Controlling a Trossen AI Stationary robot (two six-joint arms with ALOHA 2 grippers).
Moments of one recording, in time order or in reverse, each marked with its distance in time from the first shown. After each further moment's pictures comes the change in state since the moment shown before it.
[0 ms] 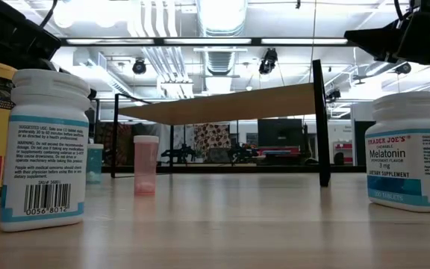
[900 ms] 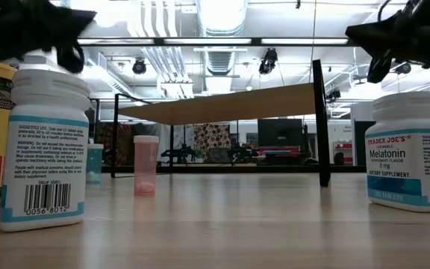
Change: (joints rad) left arm -0.001 0.044 0.000 0.655 -0.027 -0.138; right arm 0.000 0.000 0.000 0.012 -0.049 0.715
